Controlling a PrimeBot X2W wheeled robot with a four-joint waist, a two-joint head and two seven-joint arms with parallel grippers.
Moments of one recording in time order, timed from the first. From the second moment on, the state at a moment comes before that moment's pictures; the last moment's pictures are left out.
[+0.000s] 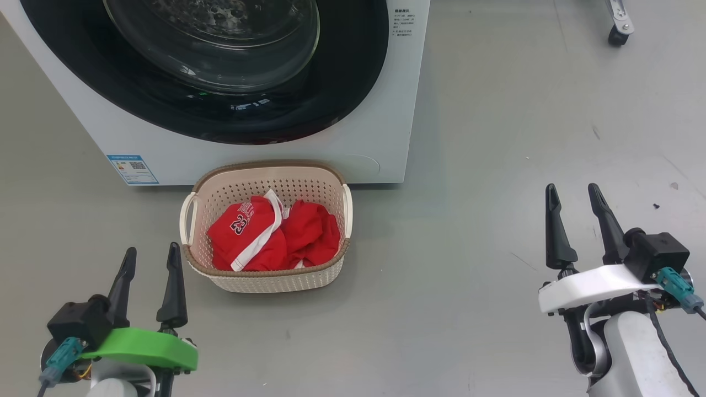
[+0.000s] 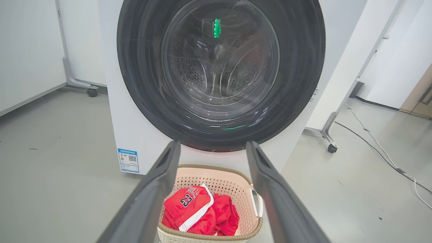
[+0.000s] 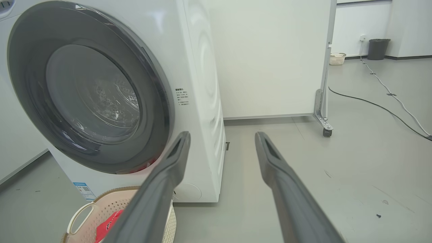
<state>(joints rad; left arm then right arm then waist) -0.10 0.08 -0.08 0.26 -0.46 -0.12 -0.26 -0.17 -0.09 0.10 0.23 0.35 0.11 -0.25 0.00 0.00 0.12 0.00</state>
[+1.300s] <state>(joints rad) -0.10 0.08 -0.13 0.26 -0.50 -0.12 -0.26 -0.15 -0.07 0.09 0.23 0.32 0.12 -0.25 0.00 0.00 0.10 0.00</state>
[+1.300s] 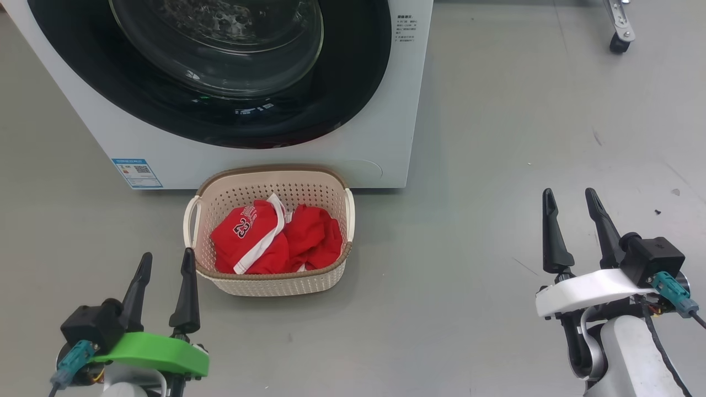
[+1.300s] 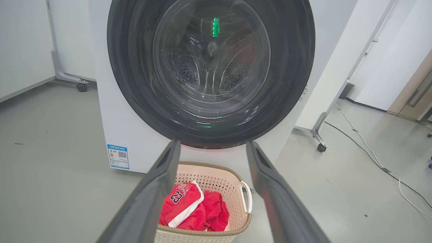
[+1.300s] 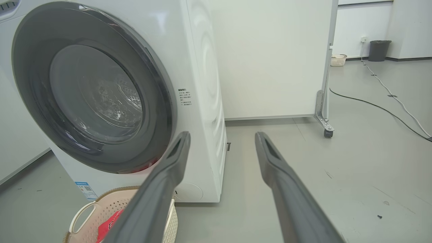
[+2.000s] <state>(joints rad) -0.05 0.06 -0.14 0.32 -0.55 -0.12 -0.25 -0.11 -0.05 0.10 0.29 0.37 0.12 -0.25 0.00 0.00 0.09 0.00</state>
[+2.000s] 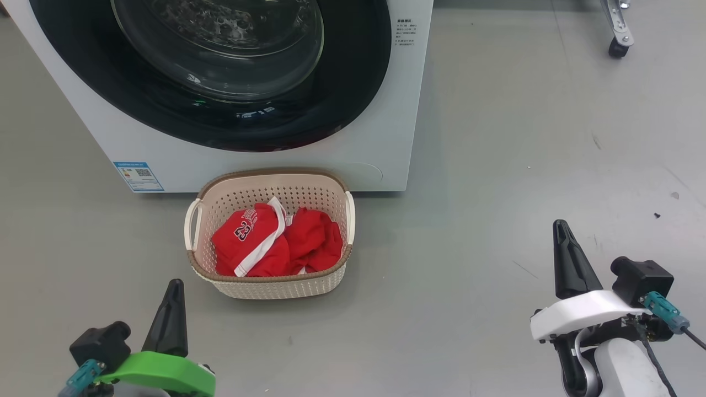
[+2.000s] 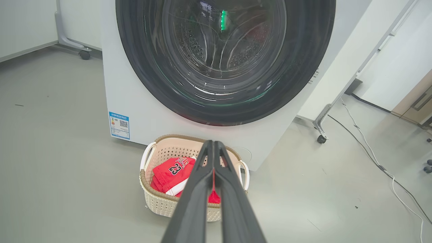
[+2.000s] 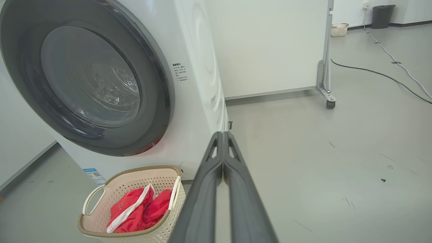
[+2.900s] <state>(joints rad) -0.05 0.05 -0.10 0.31 -0.82 -0.12 -0.17 -0.10 -0.05 0.05 0.28 0.69 0.12 -0.16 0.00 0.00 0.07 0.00</state>
